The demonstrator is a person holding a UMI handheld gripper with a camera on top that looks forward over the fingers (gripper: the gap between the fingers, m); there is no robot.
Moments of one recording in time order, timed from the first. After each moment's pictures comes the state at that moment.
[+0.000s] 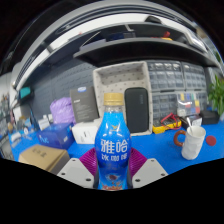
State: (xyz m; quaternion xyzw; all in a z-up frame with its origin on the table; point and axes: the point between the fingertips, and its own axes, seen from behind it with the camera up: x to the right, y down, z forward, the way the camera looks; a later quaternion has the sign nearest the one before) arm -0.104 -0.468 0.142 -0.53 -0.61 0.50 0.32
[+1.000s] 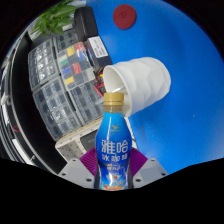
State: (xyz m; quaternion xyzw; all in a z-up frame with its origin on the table) arm -0.168 -0.345 0.186 -0.82 0.02 0.52 -0.24
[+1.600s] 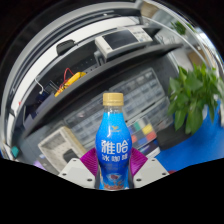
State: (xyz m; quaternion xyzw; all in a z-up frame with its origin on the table) arm -0.210 -0.153 0.285 -0.66 -0.43 0.54 0.29
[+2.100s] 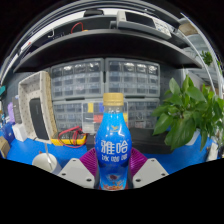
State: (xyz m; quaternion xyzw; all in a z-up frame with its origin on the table) arm -0.219 -0.054 0.156 -0.57 -0.59 0.40 0.41
